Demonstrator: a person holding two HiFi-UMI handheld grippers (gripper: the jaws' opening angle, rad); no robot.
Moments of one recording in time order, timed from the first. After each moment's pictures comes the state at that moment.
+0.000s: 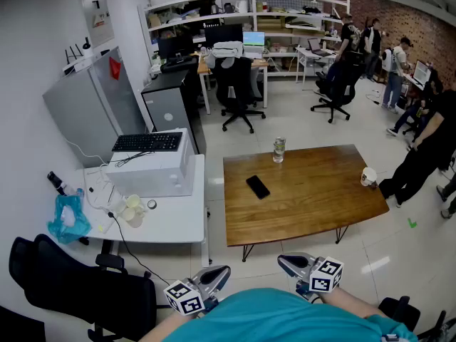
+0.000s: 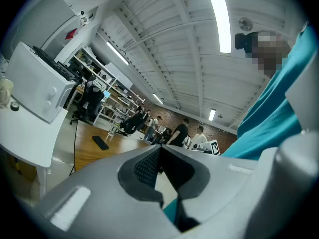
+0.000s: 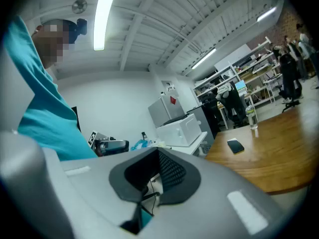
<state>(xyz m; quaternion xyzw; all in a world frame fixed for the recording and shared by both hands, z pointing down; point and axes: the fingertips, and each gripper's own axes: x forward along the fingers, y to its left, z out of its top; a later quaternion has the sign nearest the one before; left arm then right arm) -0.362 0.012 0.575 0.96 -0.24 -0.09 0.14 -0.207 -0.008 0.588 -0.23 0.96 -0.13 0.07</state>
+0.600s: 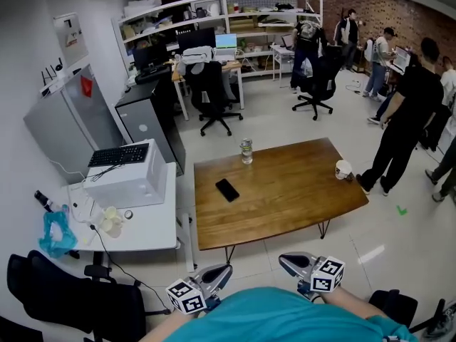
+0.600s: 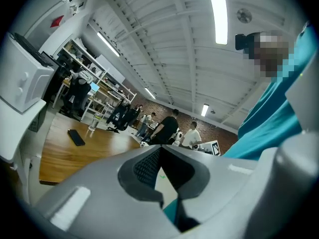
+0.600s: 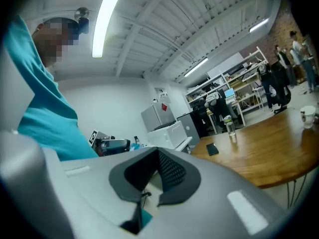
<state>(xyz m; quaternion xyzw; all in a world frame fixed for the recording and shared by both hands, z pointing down) -0.221 0.012 0.567 0.96 -0.21 -0.08 0.15 -0.071 0.007 0.583 -0.27 0.95 -0.12 0.08</state>
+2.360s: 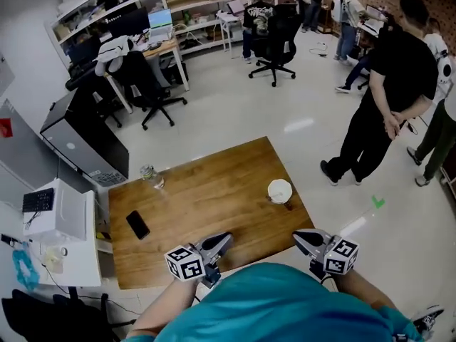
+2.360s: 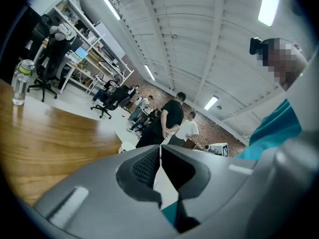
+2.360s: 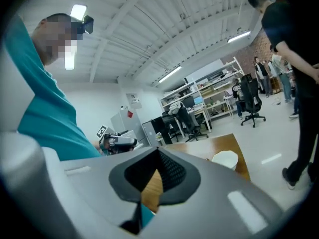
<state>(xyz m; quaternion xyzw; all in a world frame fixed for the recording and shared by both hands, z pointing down) 0.192 -0.411 0.689 0.96 -0.14 -0.04 0.25 0.358 -0.344 0.667 -0.37 0.92 -0.13 0.06</state>
